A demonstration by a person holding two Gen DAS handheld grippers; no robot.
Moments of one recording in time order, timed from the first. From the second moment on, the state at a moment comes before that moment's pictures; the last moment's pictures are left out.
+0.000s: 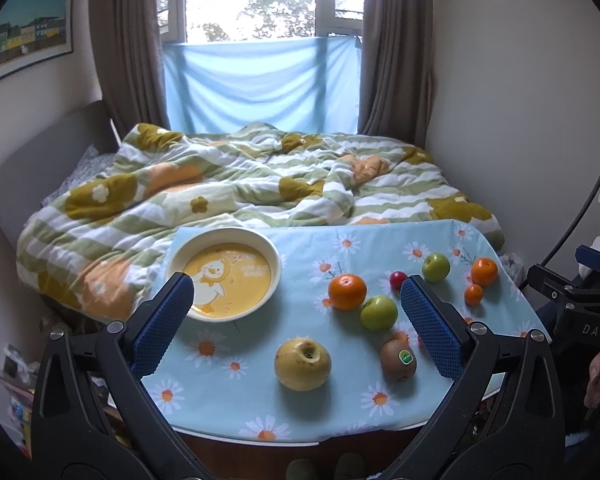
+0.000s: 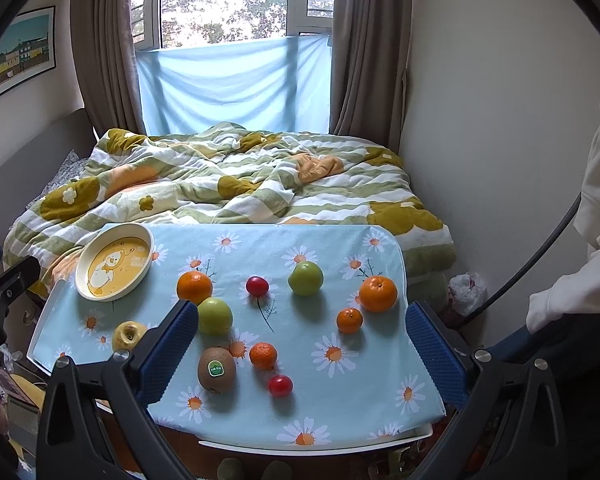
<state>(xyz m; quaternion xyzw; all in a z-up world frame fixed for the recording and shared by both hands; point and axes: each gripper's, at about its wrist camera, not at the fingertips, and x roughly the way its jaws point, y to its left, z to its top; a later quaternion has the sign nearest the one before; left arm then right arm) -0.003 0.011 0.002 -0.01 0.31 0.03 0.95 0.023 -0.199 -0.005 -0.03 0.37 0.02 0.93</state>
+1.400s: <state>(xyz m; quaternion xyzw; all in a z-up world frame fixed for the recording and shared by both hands) -0.004 0.010 0.006 -0.01 0.31 0.04 0.95 0.020 -0.186 -0.005 -0.04 0.37 0.03 0.93</state>
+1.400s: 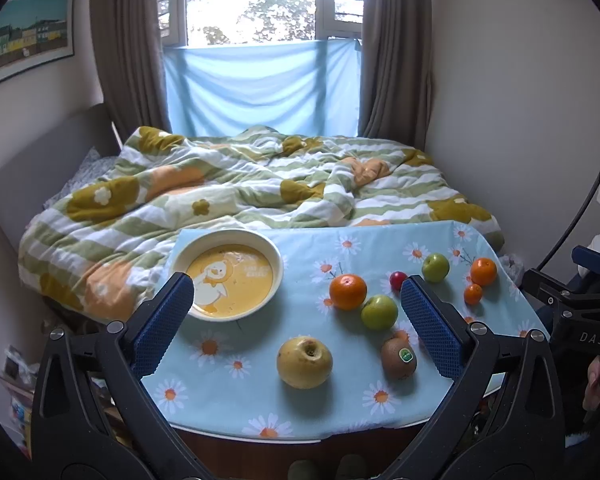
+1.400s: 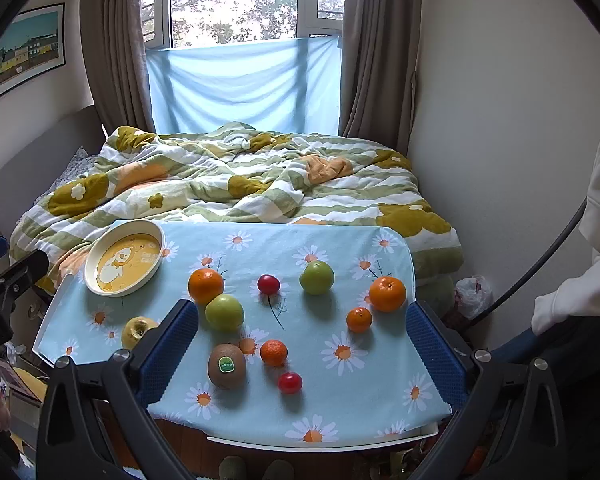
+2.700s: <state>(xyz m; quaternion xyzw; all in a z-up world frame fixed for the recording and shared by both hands) 0.050 0.031 -0.117 0.05 0.47 -0.11 0.87 0.045 -0.152 -0.101 0.00 0.47 0.03 0.88</state>
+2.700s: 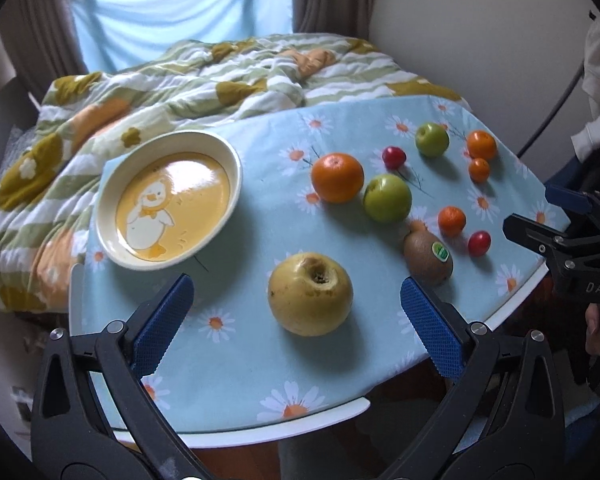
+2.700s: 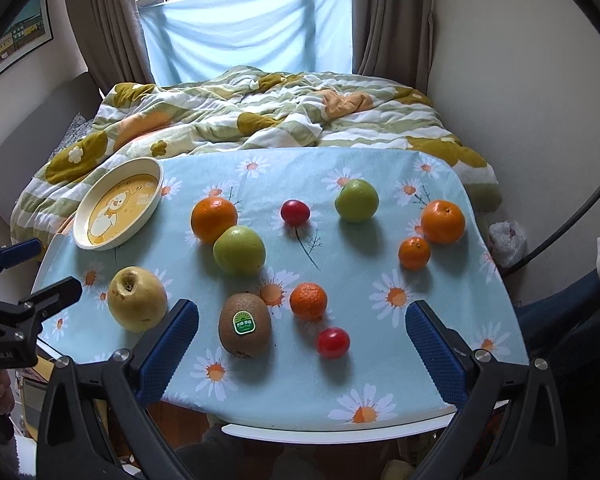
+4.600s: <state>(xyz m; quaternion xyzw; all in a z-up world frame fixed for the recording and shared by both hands) 0.077 0.010 -0.215 0.05 0.53 -0.09 0.84 0.077 -0.106 -0.202 -0.06 0.51 0.15 0.84</state>
